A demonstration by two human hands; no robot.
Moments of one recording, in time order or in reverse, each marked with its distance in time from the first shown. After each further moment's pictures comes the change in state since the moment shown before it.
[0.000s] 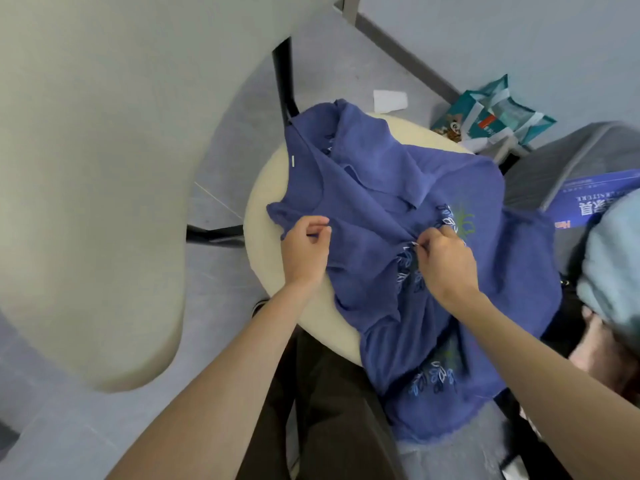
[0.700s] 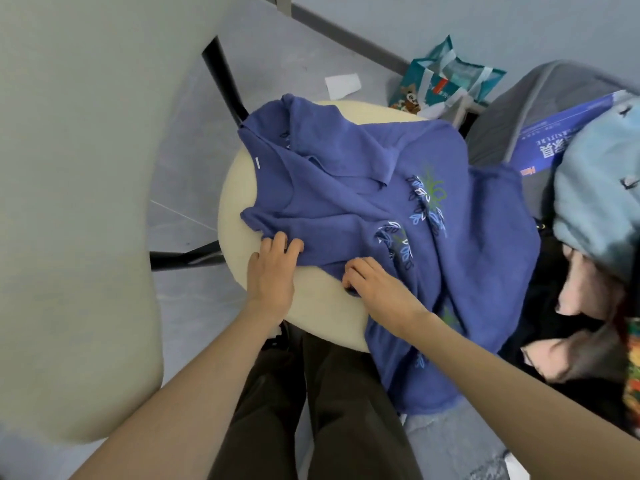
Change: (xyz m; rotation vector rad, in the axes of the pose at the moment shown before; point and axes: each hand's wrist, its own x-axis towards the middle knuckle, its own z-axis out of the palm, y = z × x) left_hand -0.006 -0.031 -0.028 1.097 -0.266 0.584; right_hand -0.064 -0.022 0.055 0.001 -0.139 -0.567
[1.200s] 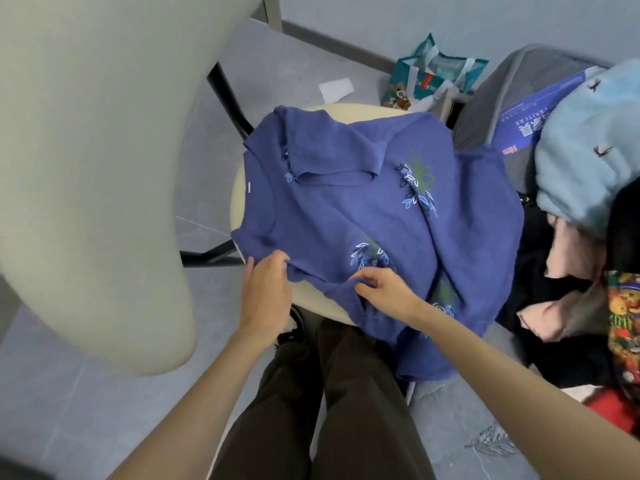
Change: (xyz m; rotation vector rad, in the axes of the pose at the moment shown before) left_hand -0.060 0.000 -0.046 -0.318 0.133 -0.053; right_hand -0.027 -0.030 -0.010 0.902 -0.037 0.554
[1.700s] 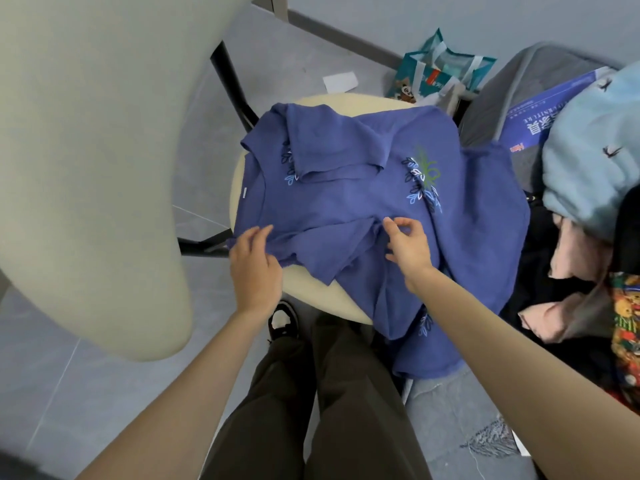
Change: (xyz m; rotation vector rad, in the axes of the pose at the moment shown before) left_hand 0.013 -0.017 0.014 -0.211 0.098 -0.228; right_hand 0.038 -0.007 -0.023 0.550 0.521 0.271
